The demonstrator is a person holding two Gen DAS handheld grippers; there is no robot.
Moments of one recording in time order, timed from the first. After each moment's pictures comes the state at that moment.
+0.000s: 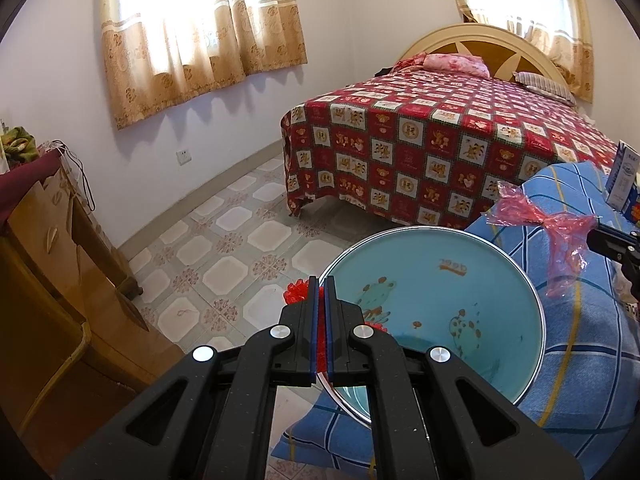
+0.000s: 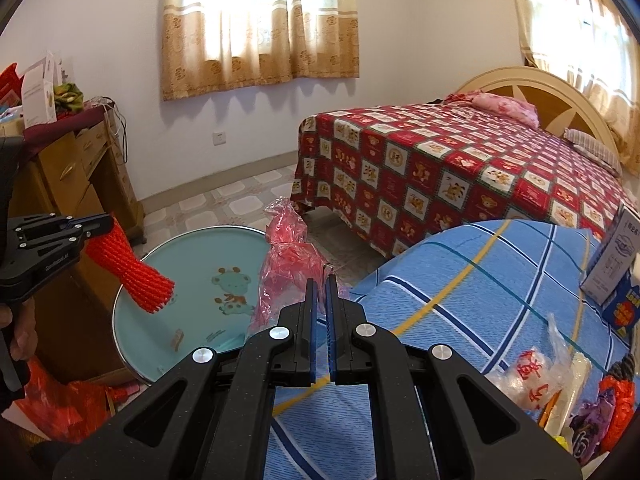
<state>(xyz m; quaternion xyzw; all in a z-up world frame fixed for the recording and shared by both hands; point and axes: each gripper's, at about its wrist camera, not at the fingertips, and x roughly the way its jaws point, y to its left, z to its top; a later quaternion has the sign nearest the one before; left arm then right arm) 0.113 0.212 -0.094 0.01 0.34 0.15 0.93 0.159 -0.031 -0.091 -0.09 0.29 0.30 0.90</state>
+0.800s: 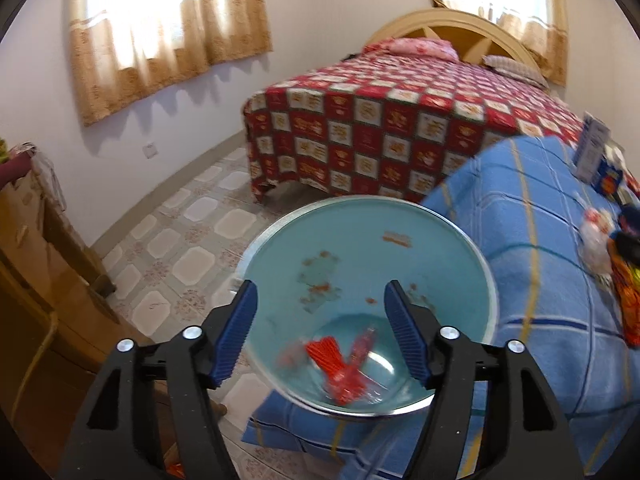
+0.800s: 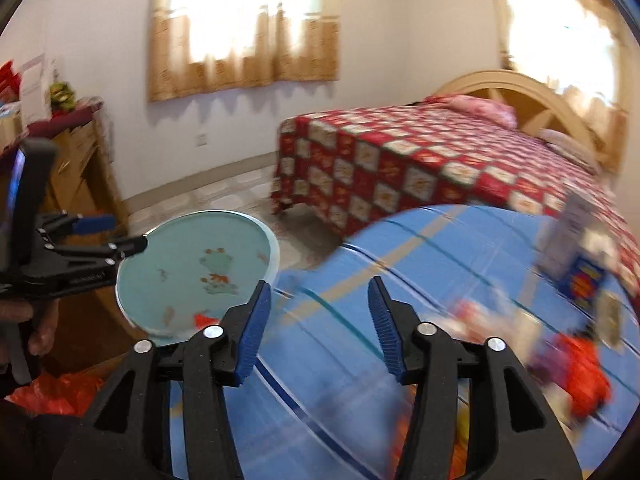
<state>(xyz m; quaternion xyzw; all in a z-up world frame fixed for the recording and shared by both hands) 0.111 0.158 -0.112 0.01 0.37 0.08 0.92 0.102 -0.095 -0.073 -0.09 0.28 0.24 0.92</state>
